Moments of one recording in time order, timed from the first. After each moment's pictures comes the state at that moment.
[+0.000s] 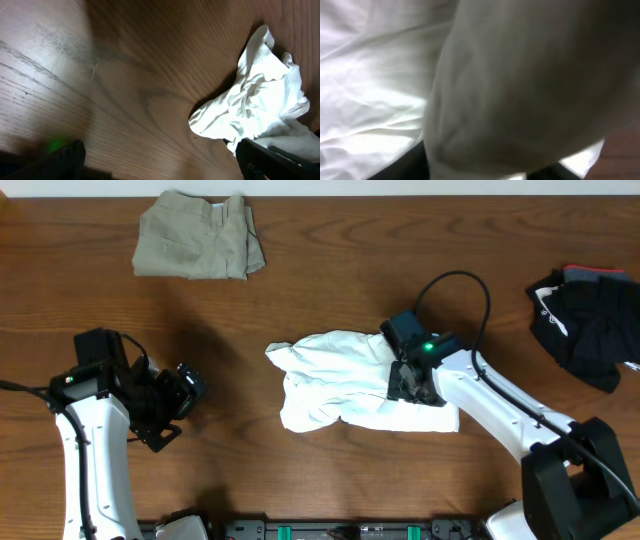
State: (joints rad) left arm 0.35 1.27 0.97 -1.20 0.39 -0.43; right arm 0.50 1.66 1.03 -0.87 0.12 0.69
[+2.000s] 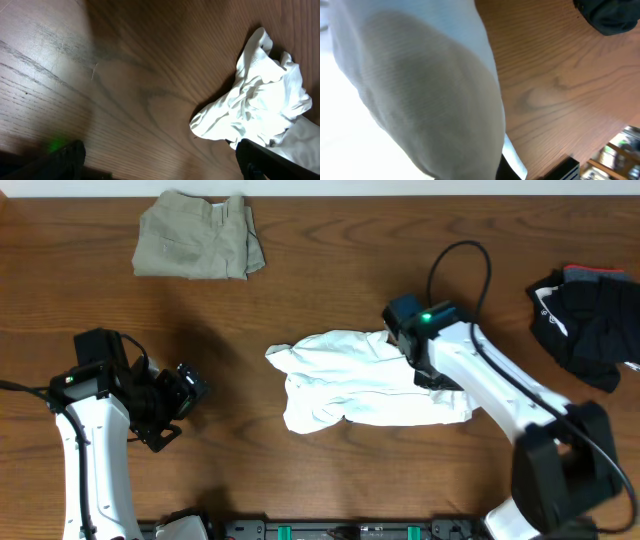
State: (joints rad) left arm 0.35 1.27 0.97 -1.20 0.39 -0.43; right arm 0.47 1.77 1.25 -1.24 0.52 0.74
